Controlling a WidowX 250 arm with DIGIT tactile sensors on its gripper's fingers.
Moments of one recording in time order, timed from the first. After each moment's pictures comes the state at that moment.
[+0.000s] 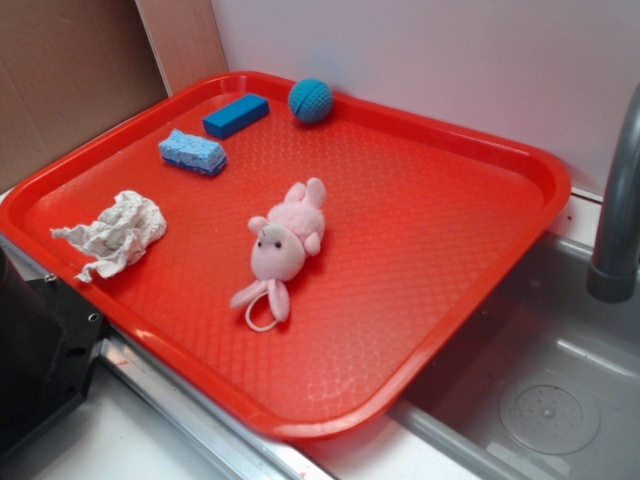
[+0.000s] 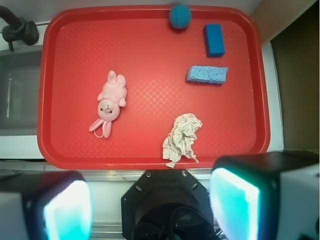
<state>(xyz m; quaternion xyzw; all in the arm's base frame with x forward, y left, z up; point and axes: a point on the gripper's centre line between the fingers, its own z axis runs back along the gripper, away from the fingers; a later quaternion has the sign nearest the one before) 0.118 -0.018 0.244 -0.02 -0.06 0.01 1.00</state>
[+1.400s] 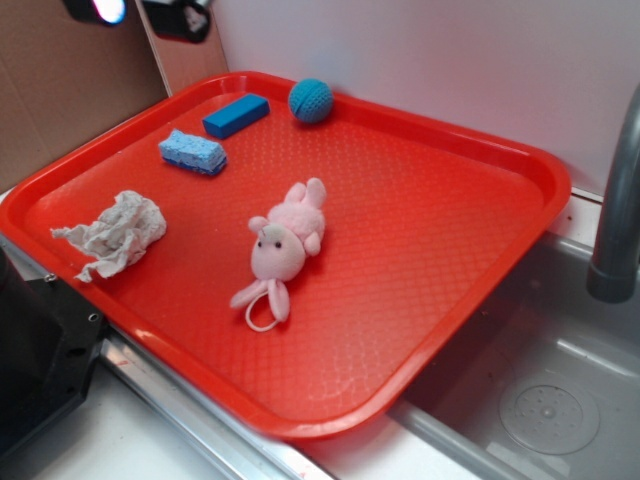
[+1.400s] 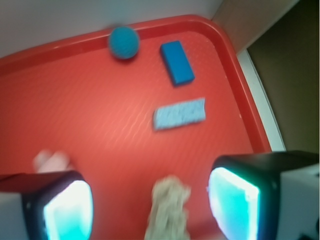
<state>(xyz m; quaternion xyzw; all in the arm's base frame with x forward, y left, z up) 0.220 0.045 0.143 0.05 -0.06 0.16 0.98</state>
